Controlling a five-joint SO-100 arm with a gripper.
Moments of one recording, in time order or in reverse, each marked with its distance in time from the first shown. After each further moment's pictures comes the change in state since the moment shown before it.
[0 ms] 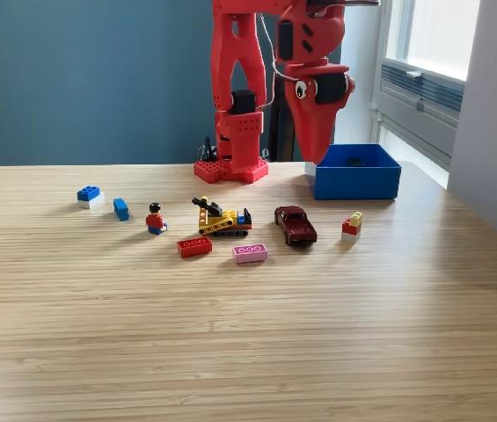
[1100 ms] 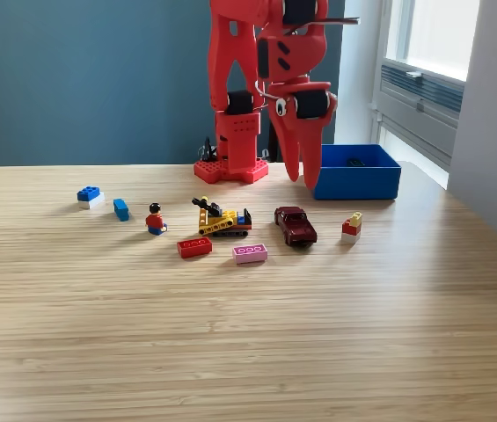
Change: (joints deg) arm 10.0 0.2 13.2 -13.3 -6.6
